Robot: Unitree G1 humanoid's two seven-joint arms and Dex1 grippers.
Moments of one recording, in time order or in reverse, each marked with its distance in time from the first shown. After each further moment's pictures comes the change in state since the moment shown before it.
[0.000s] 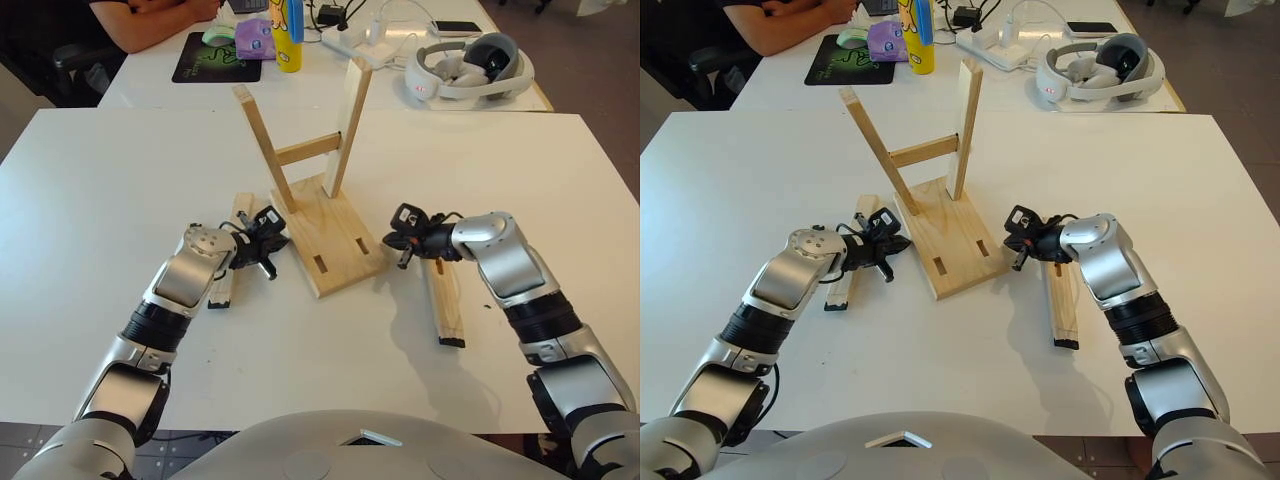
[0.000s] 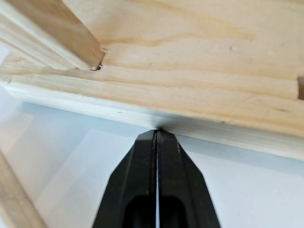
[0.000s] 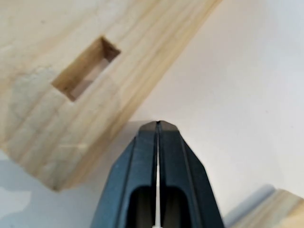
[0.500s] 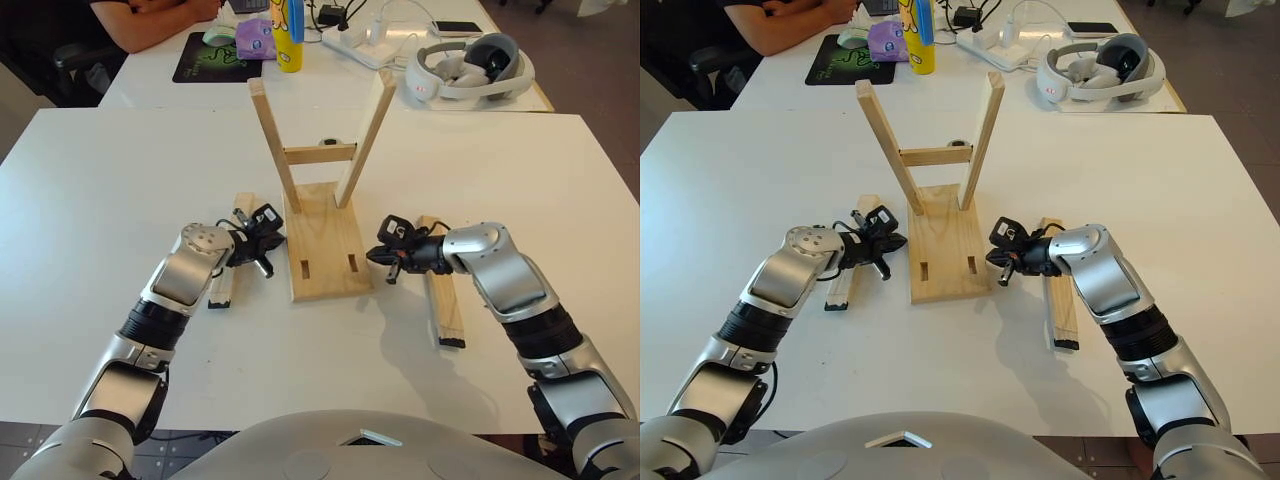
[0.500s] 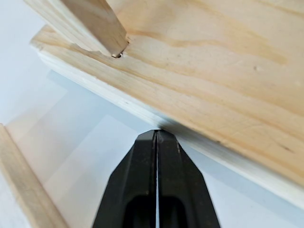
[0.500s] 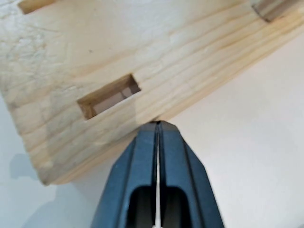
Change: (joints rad) left arm -0.004 0.003 0.003 -0.002 0.020 0.010 0.000; right arm 0.053 -0.036 0.023 -0.198 0.082 0.149 0.040
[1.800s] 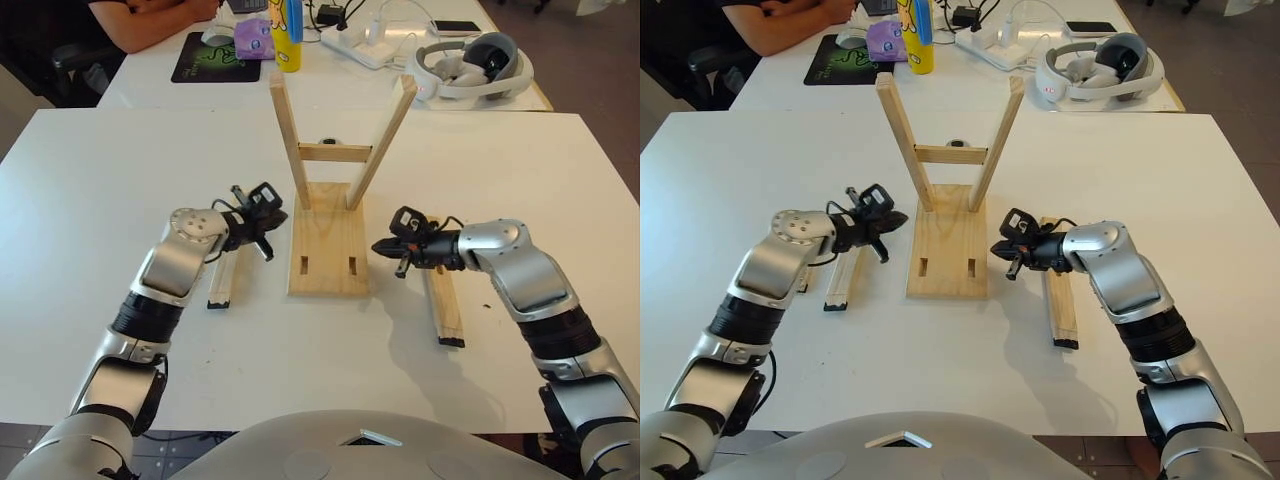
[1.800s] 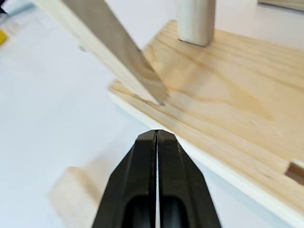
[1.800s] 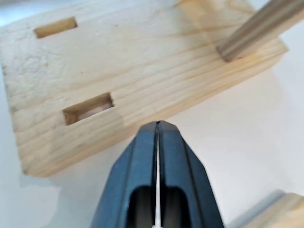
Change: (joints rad) left arm 0.018 0.035 0.215 -0.135 -0.030 -0.107 0.065; right arm 0.041 -0.028 -0.166 -0.026 0.120 -0.060 -0.079
